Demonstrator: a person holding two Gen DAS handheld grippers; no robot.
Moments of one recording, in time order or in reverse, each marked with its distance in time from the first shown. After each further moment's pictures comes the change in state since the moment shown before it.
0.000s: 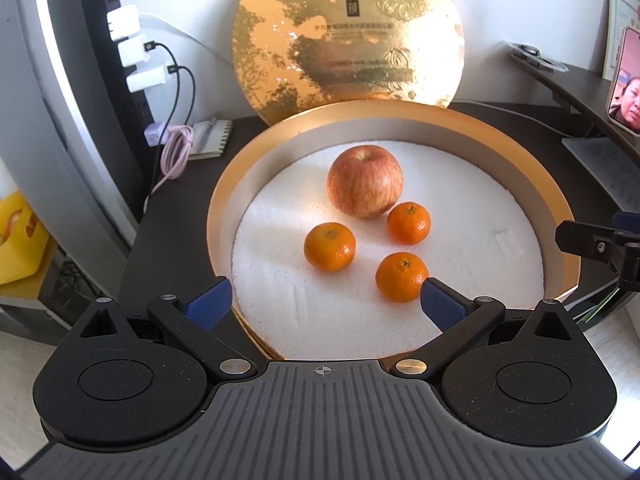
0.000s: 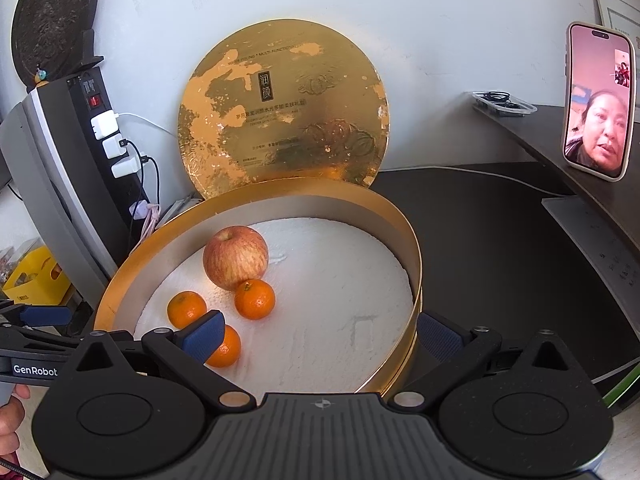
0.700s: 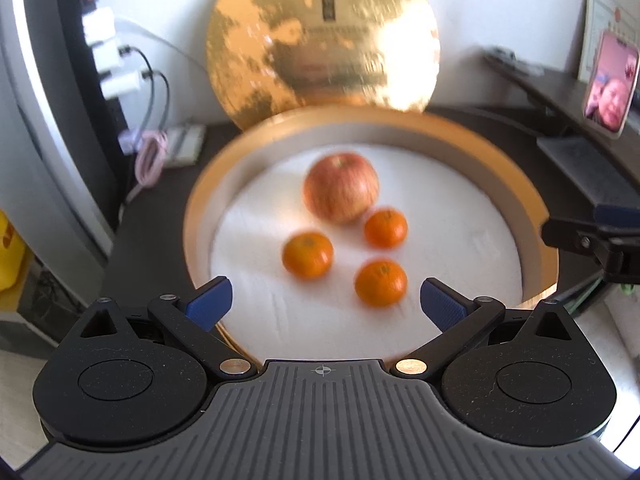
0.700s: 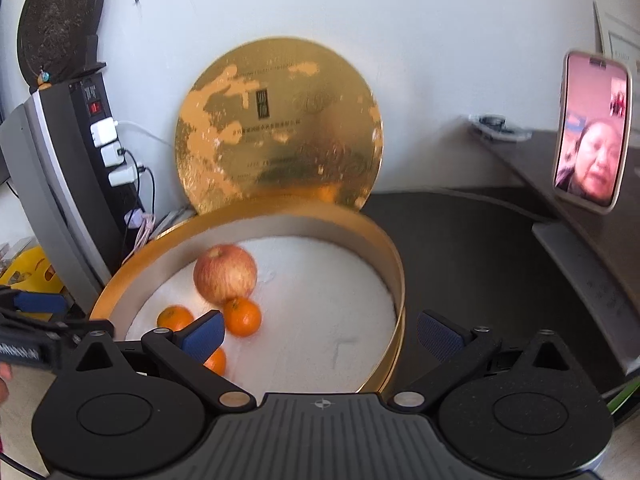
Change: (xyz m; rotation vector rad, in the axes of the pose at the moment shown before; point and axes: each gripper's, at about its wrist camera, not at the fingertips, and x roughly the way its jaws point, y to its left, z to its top) left arm -0.006 0.010 0.013 0.008 -0.043 -0.096; right arm -0.012 -0.008 0.017 -0.059 -0.068 -0.023
